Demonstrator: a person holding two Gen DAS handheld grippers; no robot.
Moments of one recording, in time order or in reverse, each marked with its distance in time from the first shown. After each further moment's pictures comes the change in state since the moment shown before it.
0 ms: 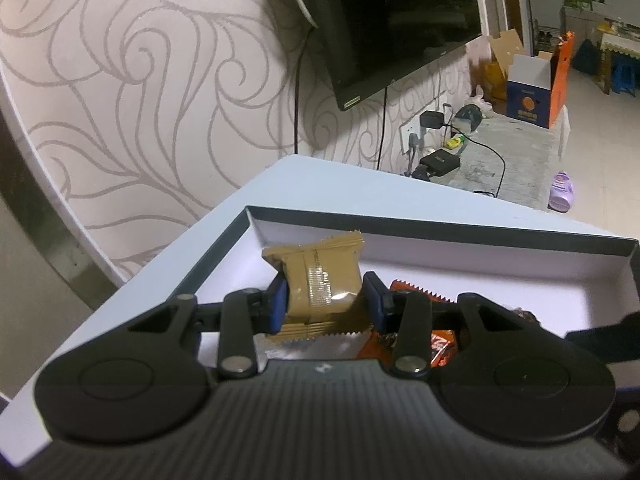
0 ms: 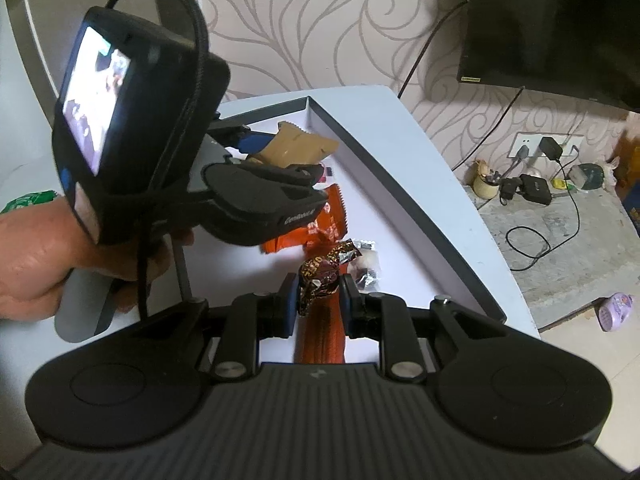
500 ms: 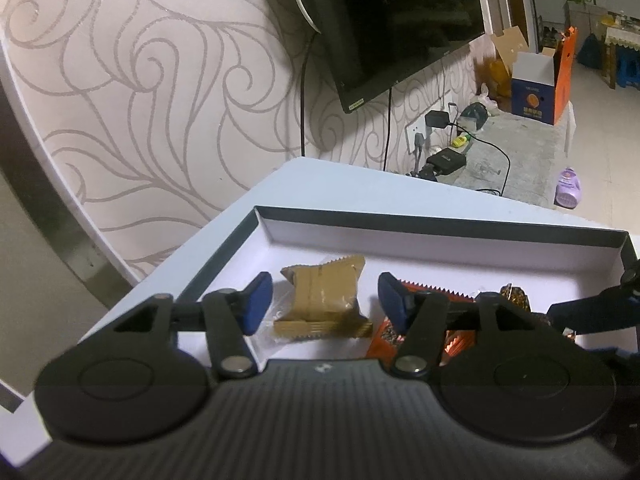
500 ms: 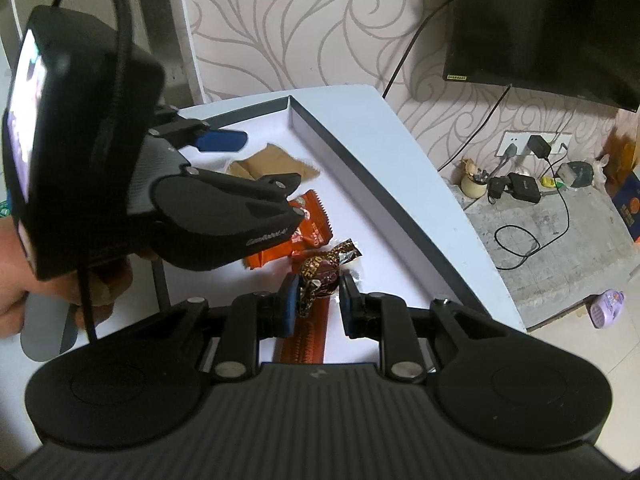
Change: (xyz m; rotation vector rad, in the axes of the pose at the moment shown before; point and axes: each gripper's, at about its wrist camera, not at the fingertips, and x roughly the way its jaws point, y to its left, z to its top) left arm -0.014 -0.005 -0.001 0.014 -0.003 0.040; right arm 0.008 -0.007 -0.001 0.015 -0.004 -0.033
